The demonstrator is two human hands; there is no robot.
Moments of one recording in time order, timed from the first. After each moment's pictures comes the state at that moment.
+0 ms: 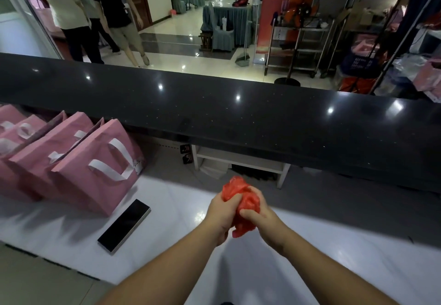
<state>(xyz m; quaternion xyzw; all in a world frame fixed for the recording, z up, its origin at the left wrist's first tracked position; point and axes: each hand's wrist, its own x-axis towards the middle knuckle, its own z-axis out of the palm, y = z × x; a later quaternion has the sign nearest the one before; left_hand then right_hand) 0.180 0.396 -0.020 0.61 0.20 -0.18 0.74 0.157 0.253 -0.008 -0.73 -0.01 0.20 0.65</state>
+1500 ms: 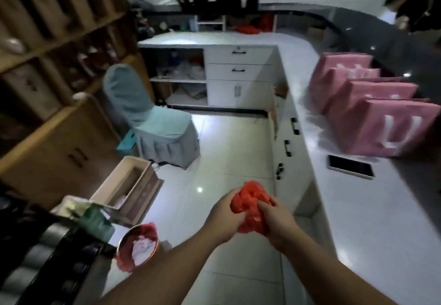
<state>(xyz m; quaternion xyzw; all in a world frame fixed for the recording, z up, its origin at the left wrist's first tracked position) -0.310 0.435 -0.009 0.56 0.53 0.29 0.56 -0.161 0.416 -0.009 -0.60 -0.22 0.61 0.46</state>
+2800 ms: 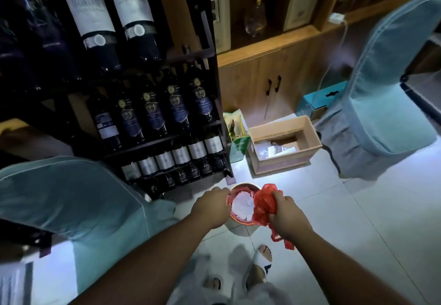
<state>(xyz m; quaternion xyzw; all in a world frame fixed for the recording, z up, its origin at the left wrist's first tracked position) -0.774 0.506 -0.138 0.30 0.88 0.05 0.36 -0.622 0.676 -0.166 -0.37 -0.85 0.32 -0.19</state>
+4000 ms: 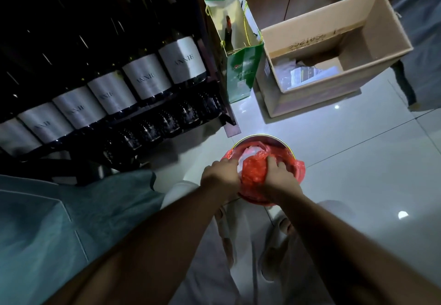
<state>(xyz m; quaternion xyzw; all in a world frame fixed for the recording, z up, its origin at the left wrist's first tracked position) -0.847 0.580 -0.598 0.31 0.87 -0.05 0.39 -0.731 0.697 -0.626 -0.41 -0.79 0.35 -0.29</state>
